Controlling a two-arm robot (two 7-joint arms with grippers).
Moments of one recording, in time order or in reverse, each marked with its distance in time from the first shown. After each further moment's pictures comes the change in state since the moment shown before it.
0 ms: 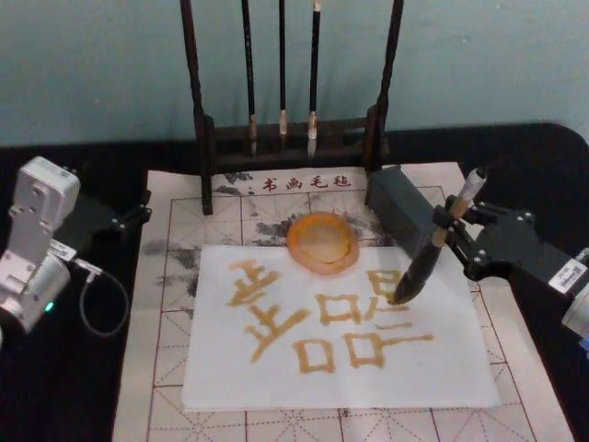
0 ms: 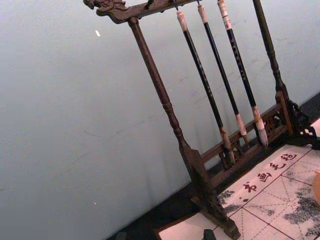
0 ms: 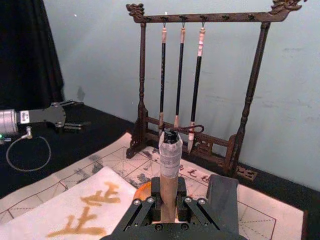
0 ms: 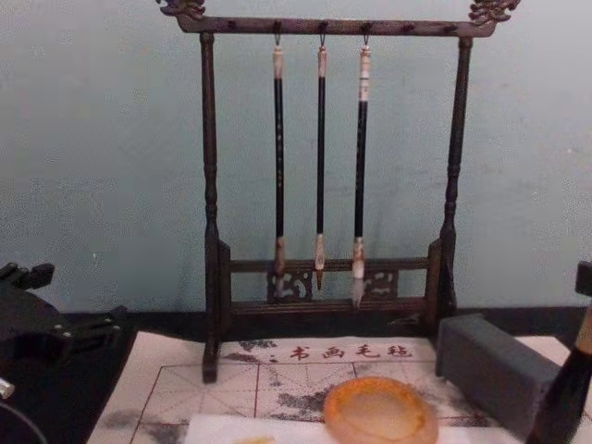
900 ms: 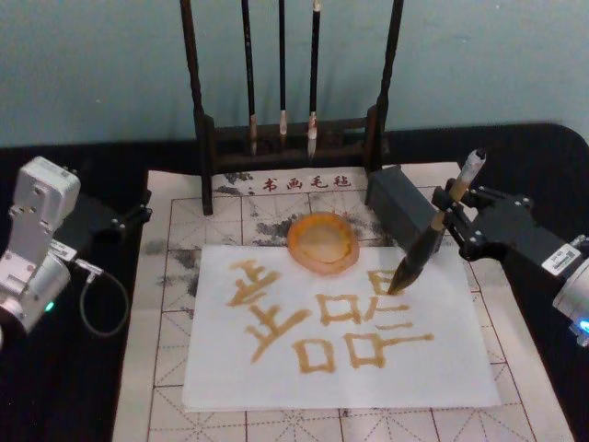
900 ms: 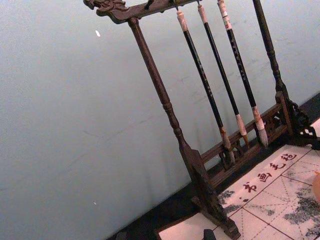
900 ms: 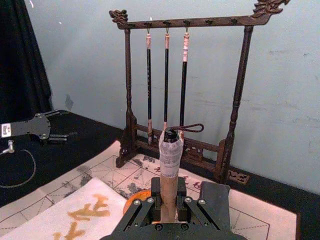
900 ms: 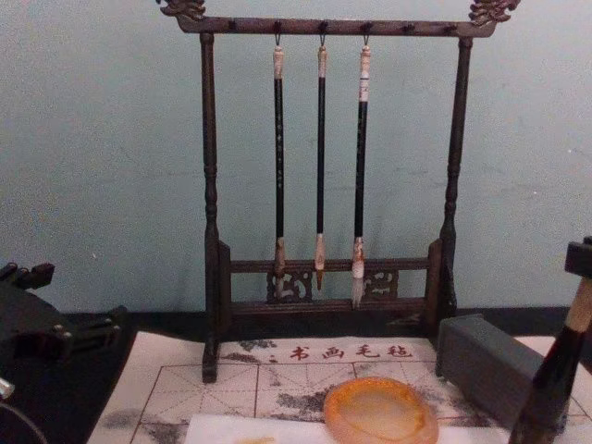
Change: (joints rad) left arm 0.000 0.000 0.000 0.000 0.000 0.000 0.000; right arm 0.055 -0.014 -0.033 0.033 0.023 0.004 -0.052
